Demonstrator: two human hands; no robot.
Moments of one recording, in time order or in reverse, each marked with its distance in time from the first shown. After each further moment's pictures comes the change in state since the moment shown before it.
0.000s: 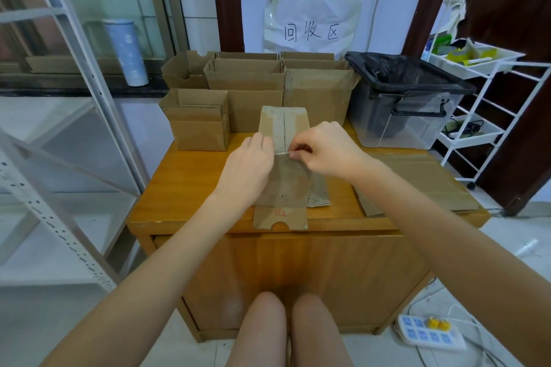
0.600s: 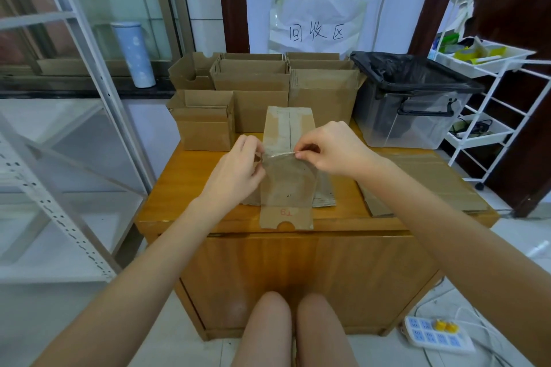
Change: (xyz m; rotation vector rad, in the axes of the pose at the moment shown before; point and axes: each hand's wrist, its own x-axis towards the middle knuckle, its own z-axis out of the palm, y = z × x) left_hand -0.014 -0.032 0.002 -0.370 -0.064 -0.097; right_hand -0.002 0.001 -0.002 0.051 0.000 -0.018
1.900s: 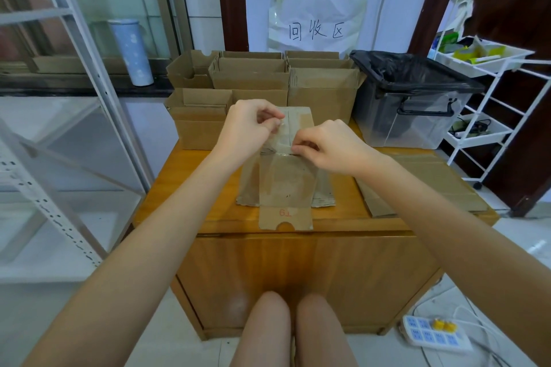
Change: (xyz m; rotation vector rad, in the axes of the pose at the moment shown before) left_hand 0.056 0.025 -0.026 -0.456 0.101 -0.134; right_hand 0.003 0.000 -0.002 0.018 0.055 -0.073
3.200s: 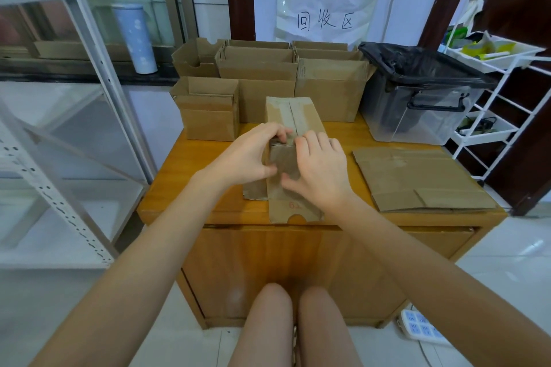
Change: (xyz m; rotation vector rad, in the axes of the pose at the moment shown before) left_hand -0.028 -0.048 -0.001 0.210 -0.368 0.247; right_hand -0.011 -0.033 0.079 -0.398 0.474 0.149
